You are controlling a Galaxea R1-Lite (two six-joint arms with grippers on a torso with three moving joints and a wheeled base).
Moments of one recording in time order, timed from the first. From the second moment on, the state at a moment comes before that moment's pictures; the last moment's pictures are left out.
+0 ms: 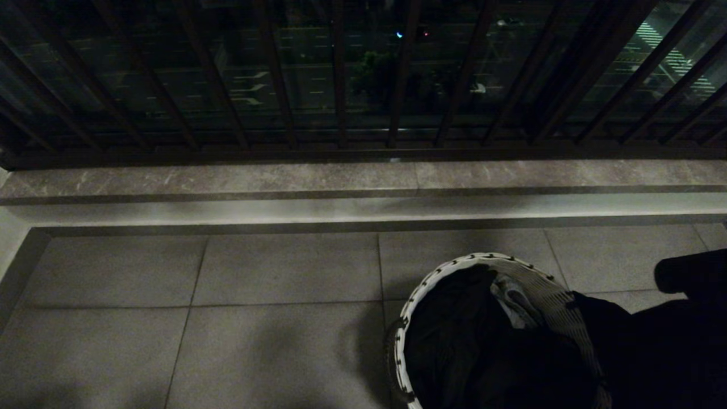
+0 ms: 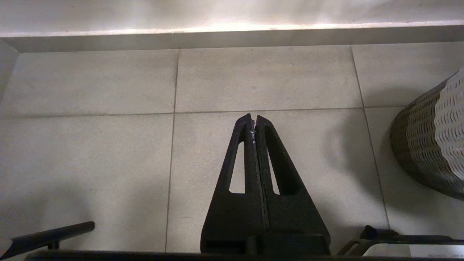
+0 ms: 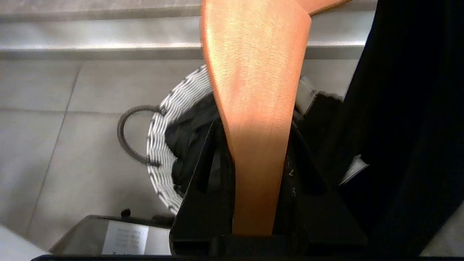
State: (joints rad) left arm 0.00 0.00 0.00 0.00 0.00 0.00; right arm -0.02 0.13 -0.45 0.34 0.19 0.07
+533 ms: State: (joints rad) left arm 0.00 0.00 0.00 0.00 0.00 -0.01; right arm -0.01 0.01 -0.04 0.00 0.02 -0.04
